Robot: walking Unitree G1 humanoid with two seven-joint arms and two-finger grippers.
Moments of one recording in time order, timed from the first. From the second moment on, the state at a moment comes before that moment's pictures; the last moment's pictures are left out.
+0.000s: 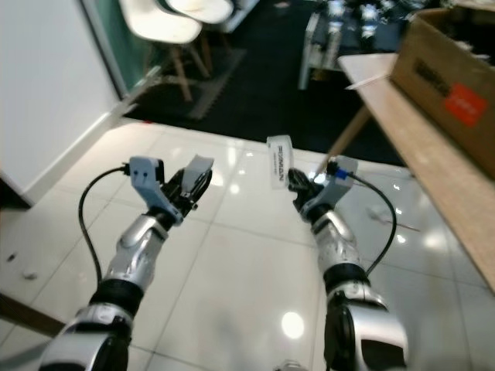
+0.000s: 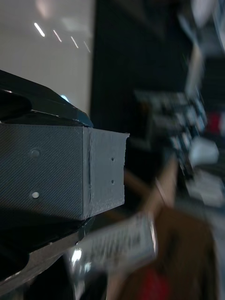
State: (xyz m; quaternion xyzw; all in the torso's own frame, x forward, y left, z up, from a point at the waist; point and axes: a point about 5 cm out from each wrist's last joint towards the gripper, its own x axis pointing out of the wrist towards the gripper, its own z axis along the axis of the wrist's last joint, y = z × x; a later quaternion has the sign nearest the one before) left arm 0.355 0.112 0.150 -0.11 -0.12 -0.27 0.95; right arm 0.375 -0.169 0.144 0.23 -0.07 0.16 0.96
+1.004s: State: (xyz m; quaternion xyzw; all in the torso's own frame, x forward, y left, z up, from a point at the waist) left arm 0.355 0.117 0.211 -0.11 -0.20 -0.28 0.93; right arm 0.378 -0.157 0.234 0.21 -0.21 0.22 0.93
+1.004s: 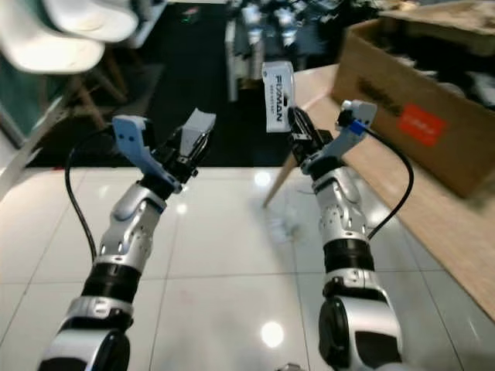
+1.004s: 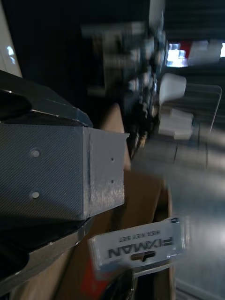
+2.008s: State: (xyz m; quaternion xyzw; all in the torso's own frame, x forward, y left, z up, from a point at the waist) left arm 0.349 0.111 0.238 -0.11 -0.23 -0.29 0.92; right arm 0.358 -0.155 0.298 0.12 -0.28 0.23 0.92
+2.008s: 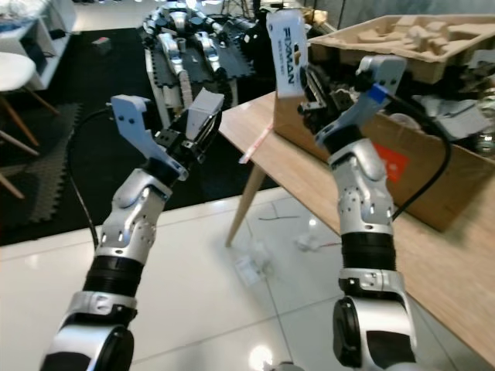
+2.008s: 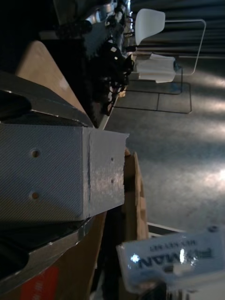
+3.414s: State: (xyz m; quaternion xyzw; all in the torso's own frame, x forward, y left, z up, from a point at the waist) left arm 0.346 0.102 0.245 -0.11 -0.24 -0.31 0.91; right arm 0.354 -0.161 0.318 -0.02 -0.25 0.18 0.95
